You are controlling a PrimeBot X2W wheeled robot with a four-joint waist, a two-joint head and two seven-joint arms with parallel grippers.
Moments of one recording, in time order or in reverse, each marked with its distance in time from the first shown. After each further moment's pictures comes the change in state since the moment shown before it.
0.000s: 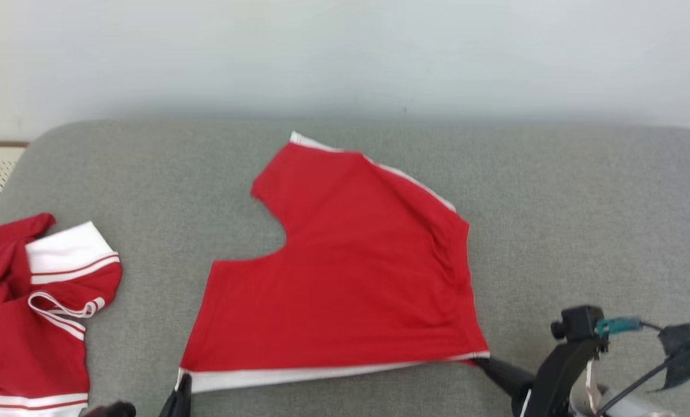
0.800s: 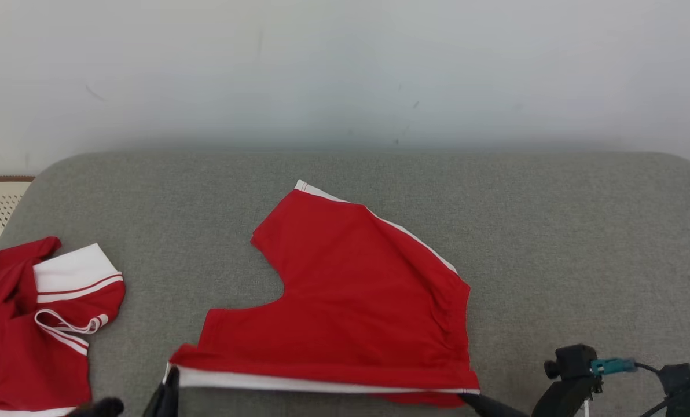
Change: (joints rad) left arm 0.087 0.016 0.024 -0.049 0.030 0.000 0.000; right arm 0.181 0.008 -0.049 -0.089 0.002 0.000 0.039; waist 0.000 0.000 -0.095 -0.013
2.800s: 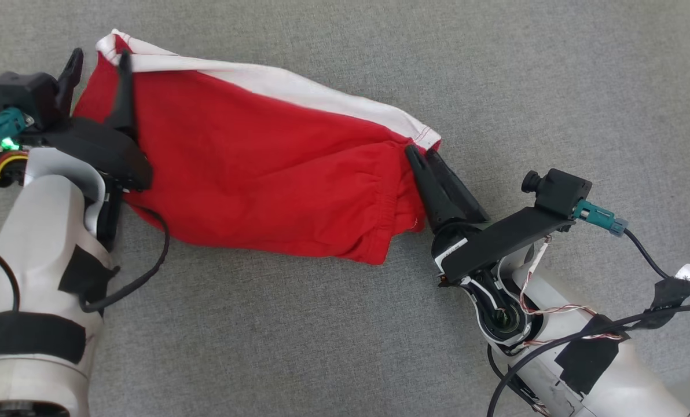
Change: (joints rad) left arm -0.917 0.070 -0.030 0.307 0.253 0.062 0.000; right arm -0.340 0.387 -0.375 0.128 -0.307 -0.001 -0.305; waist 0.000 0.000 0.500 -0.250
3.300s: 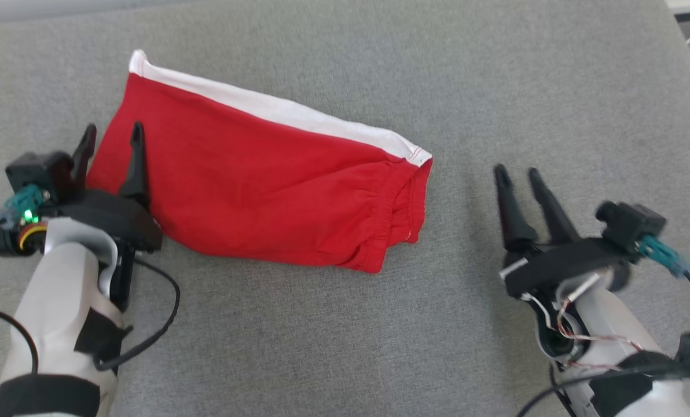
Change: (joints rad) left arm 0.187 -0.019 0.079 -0.096 0.000 -0.008 0.000; right arm 0.141 0.029 -0.359 0.094 -0.460 0.000 0.001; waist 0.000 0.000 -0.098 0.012
